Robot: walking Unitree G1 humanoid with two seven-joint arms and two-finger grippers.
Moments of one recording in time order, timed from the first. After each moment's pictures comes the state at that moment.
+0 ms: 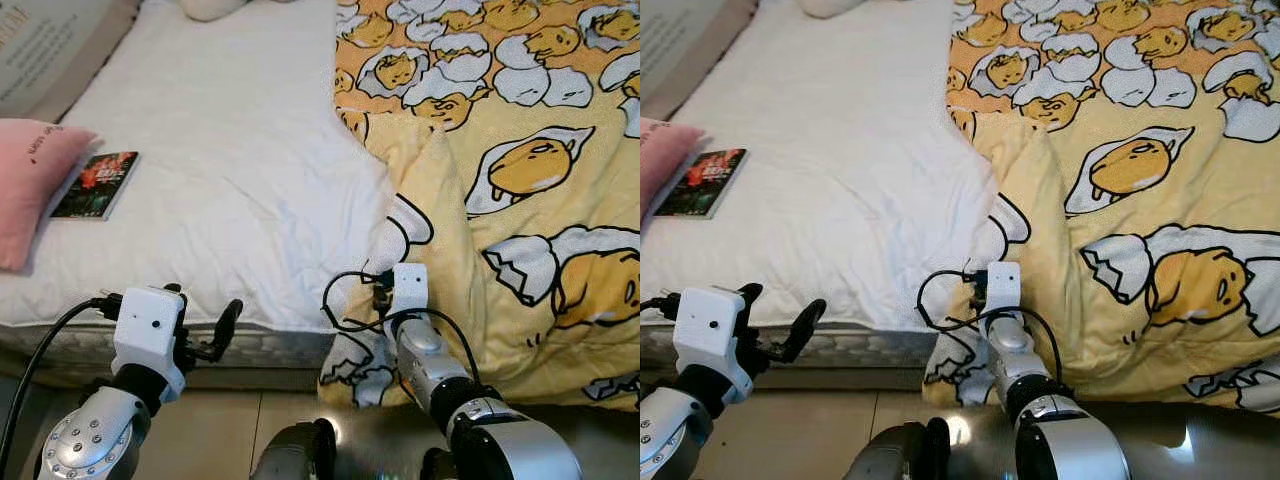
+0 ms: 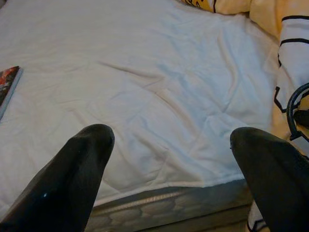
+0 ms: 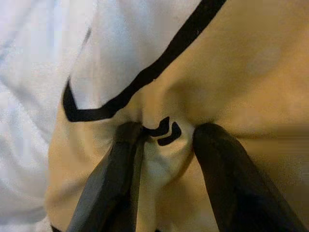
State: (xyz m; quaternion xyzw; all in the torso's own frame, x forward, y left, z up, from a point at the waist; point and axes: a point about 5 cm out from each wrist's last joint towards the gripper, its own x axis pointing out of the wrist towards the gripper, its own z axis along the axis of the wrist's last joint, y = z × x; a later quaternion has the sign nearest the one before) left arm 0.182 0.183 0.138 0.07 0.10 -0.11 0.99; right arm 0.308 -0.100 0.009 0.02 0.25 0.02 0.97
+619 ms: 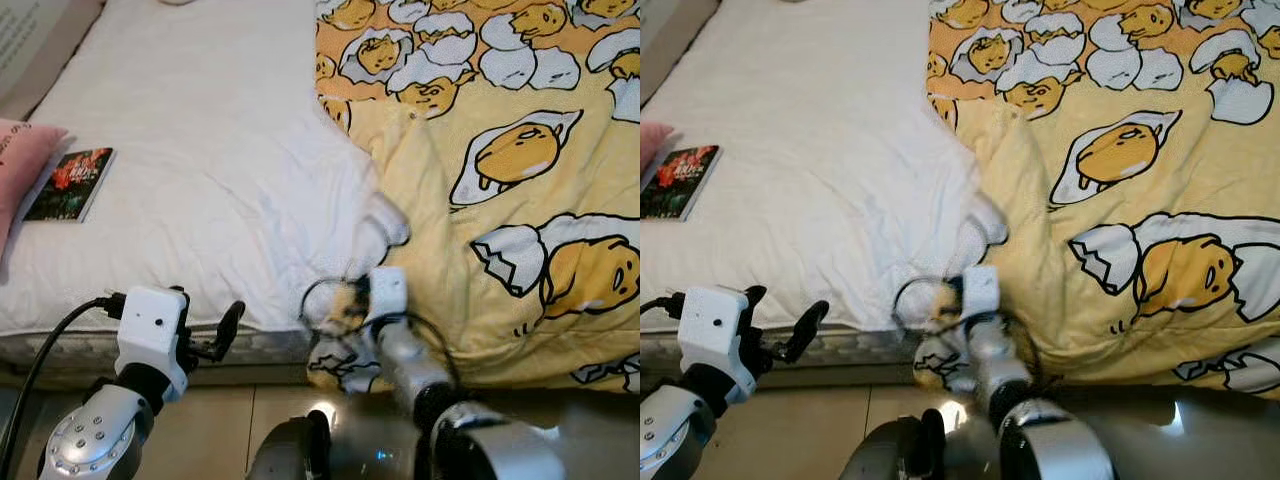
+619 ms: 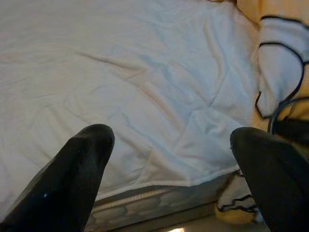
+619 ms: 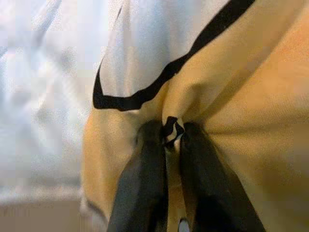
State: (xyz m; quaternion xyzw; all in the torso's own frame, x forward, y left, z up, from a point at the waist) left arm 0.183 0.181 0.137 0.06 0.11 -0.11 0.99; right arm 0.296 -0.066 0.004 0.02 0.25 0.10 0.96
